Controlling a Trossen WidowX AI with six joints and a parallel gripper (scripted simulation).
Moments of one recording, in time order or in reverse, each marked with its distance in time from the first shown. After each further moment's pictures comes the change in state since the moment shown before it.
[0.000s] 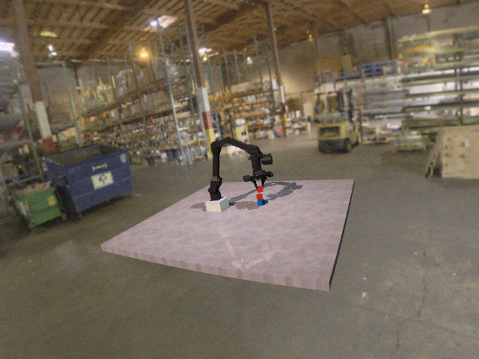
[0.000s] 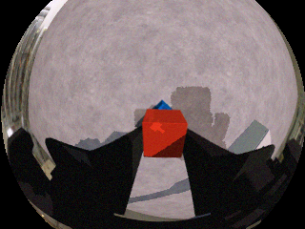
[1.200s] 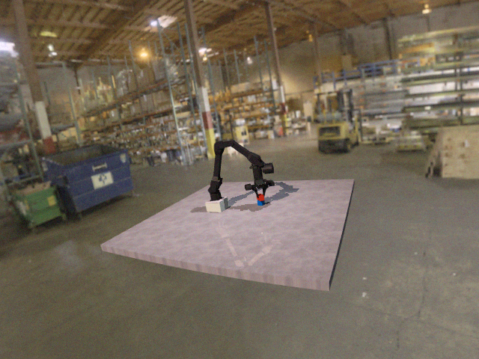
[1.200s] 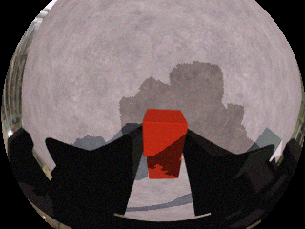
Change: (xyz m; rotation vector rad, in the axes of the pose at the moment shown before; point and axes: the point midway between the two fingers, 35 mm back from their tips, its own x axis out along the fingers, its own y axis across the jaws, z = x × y) arm 0.058 0.000 0.001 0.013 -0.002 -0.001
